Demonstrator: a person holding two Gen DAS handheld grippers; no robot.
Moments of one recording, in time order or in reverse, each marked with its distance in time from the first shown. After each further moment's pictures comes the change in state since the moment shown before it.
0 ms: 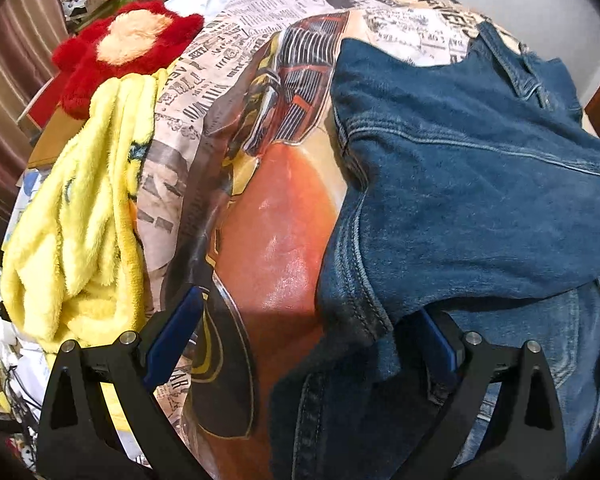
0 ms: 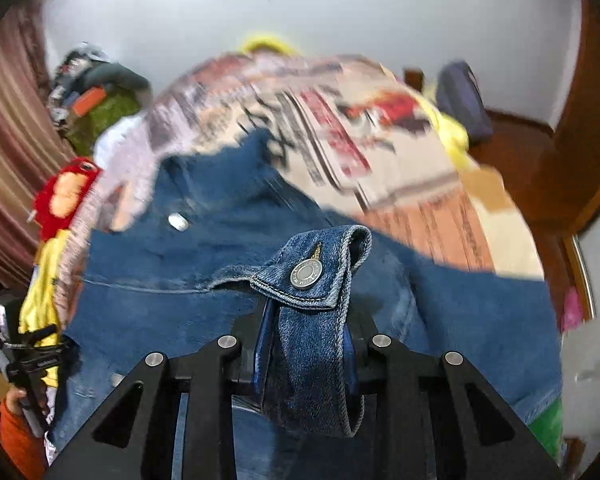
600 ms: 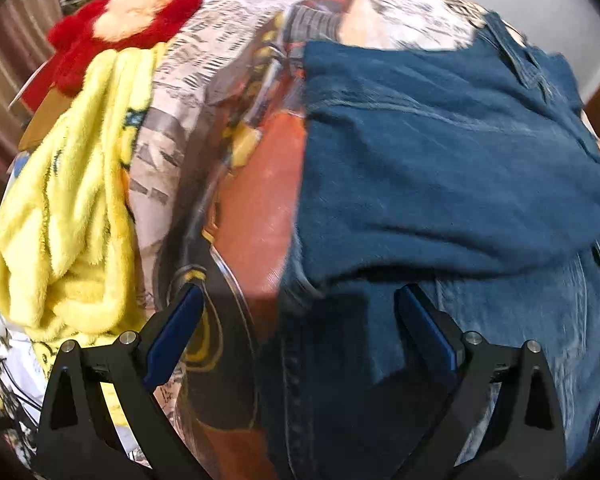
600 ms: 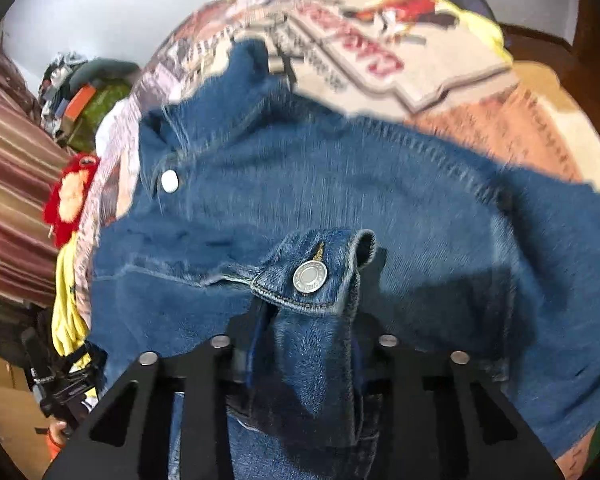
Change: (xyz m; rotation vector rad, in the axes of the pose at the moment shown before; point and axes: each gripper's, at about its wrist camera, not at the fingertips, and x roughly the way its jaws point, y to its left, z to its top) left arm 0.006 0.010 -0.013 -0.032 0.033 -0.029; right arm 0.069 0.014 -0.004 0.155 0.169 0.144
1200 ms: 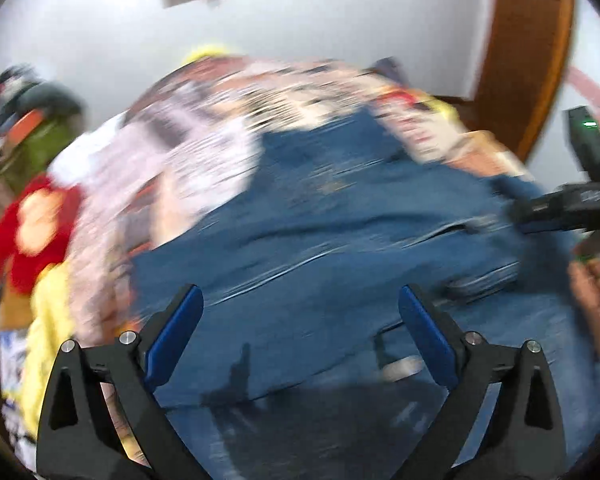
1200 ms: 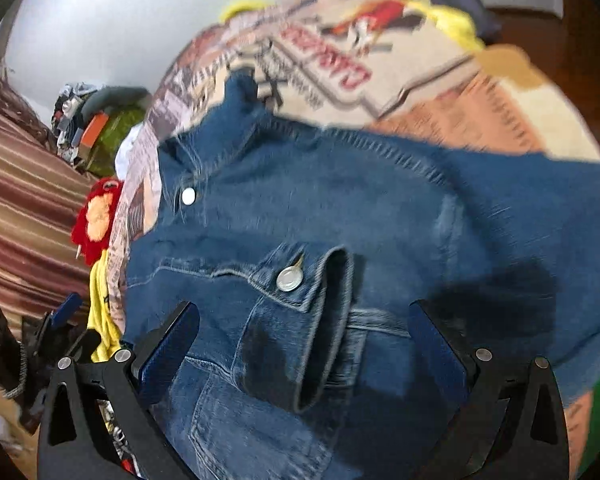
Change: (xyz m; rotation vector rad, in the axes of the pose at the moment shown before) left arm -0.109 -0.150 0.041 0.374 -0.279 -0.129; right arm -0.032 -0.036 -0.015 0.098 0.029 0.109
